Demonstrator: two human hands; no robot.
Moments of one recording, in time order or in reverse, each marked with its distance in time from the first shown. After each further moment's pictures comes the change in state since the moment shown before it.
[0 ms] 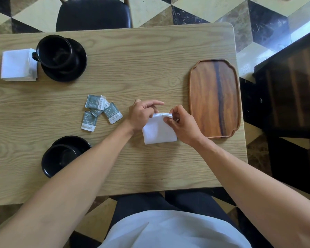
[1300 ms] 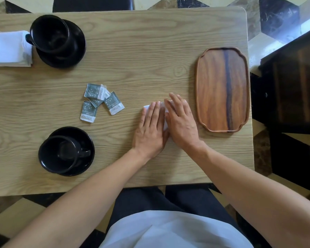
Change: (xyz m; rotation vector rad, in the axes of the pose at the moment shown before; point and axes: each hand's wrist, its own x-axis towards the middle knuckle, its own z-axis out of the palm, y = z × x) left_hand -0.053 -0.063 0.073 1.025 0.239 0.348; right_hand -0.007 0.020 0.040 -0.719 0.263 -0.428
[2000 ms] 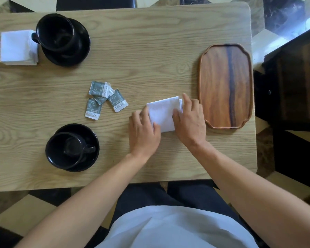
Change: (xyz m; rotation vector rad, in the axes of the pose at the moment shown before) left_hand -0.013 -0.002 -0.030 -0.448 0.156 -0.477; right_hand -0.002 -0.015 -0.022 0.095 -0.031 0.351
